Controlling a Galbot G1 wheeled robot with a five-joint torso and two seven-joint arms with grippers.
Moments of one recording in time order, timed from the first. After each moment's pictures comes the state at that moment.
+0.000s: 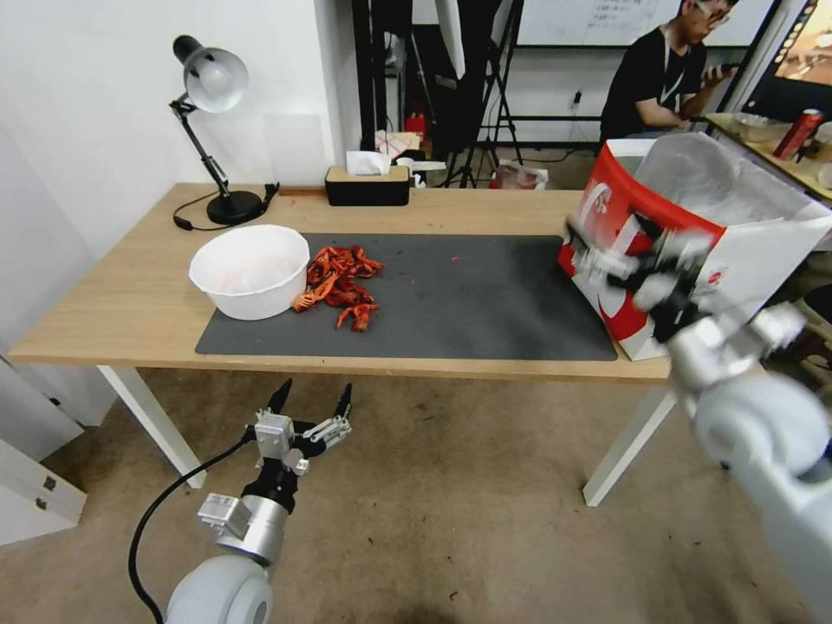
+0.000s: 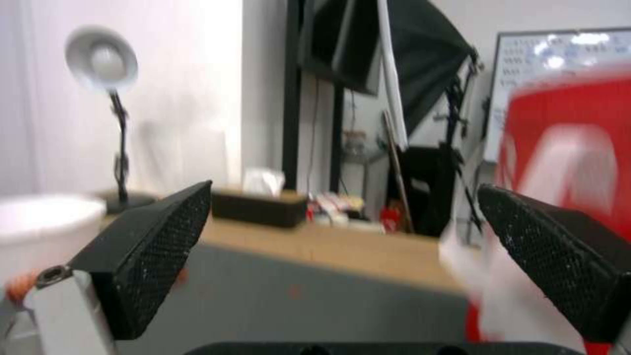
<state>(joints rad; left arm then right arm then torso) 1.64 -1.31 -0.45 -2.04 -0.33 -0.16 0.05 -1.39 0.89 0.54 2.11 0.59 0.13 -0.01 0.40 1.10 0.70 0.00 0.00</state>
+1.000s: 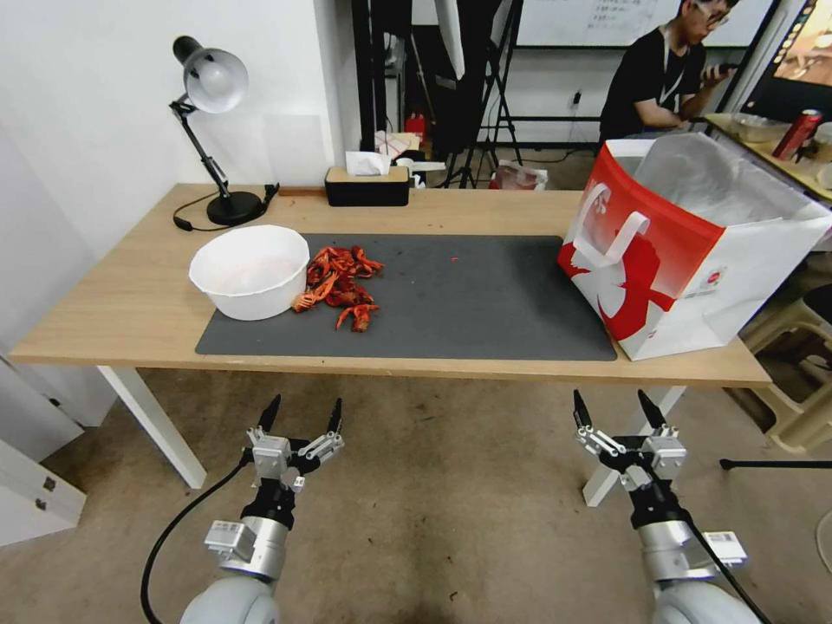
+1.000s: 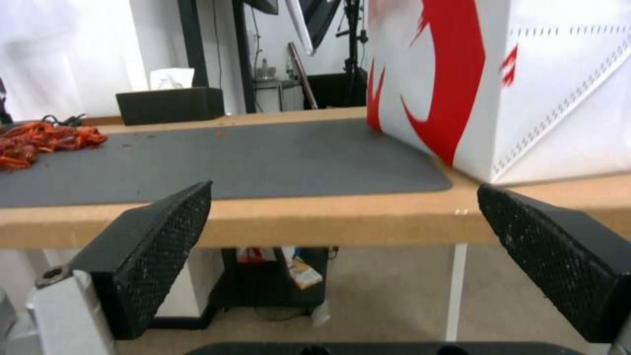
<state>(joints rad) 1.66 -1.39 -0.46 -1.95 -0.24 -0.29 0.04 -1.70 1.11 0.49 1.93 0.42 0.44 0.11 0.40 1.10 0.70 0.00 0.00</state>
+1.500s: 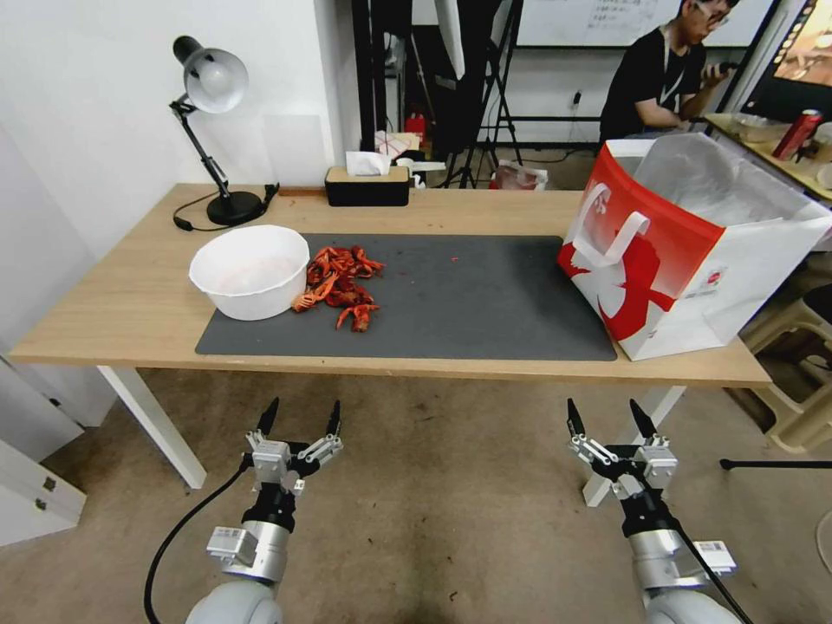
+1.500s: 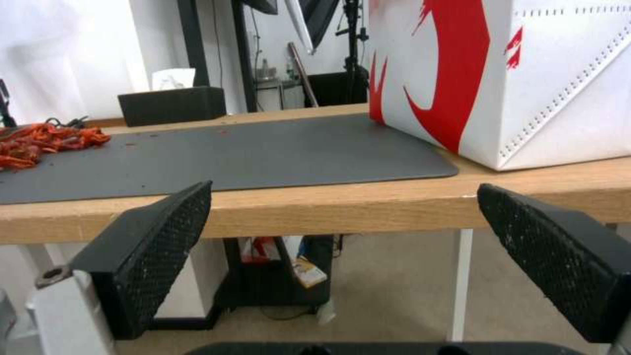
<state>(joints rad) 1.66 -1.40 -0.46 -1.94 -0.23 -0.32 0.04 -1.69 1.13 0.48 1.92 0.43 0.46 0.10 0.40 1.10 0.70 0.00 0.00</state>
